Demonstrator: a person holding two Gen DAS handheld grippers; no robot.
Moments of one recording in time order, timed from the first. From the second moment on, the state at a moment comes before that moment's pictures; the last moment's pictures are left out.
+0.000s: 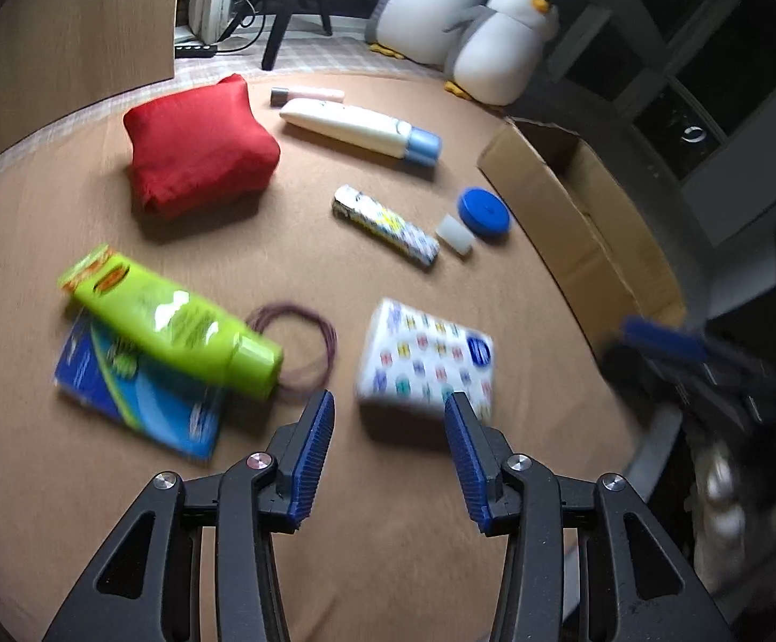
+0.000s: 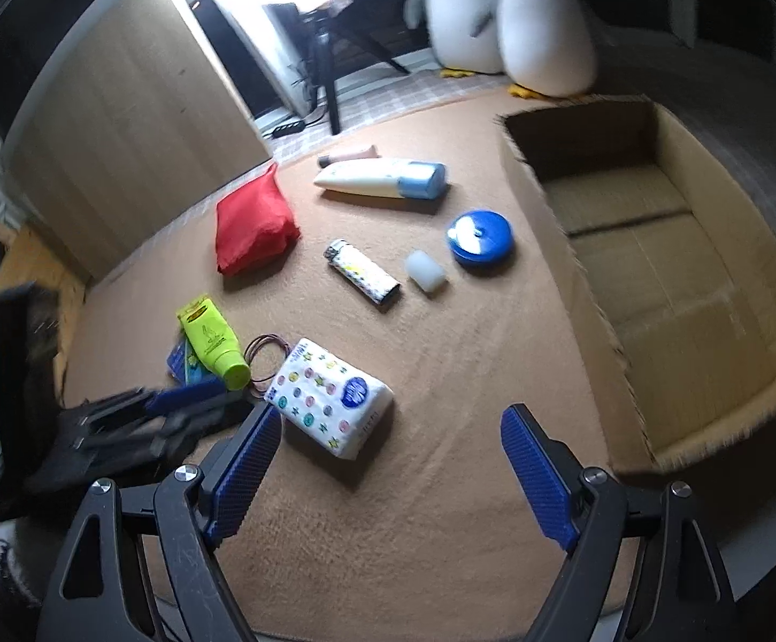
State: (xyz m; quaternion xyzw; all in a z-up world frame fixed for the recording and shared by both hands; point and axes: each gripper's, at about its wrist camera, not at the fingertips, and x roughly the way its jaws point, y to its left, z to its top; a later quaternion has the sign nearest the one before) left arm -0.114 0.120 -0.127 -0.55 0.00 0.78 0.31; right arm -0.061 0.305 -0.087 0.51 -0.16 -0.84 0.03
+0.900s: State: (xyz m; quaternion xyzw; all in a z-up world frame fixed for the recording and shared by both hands) left arm -0.104 0.140 -0.173 -0.58 -0.11 0.76 0.28; right arm -0.137 0.270 -0.163 0.65 -0.11 -0.73 0.21
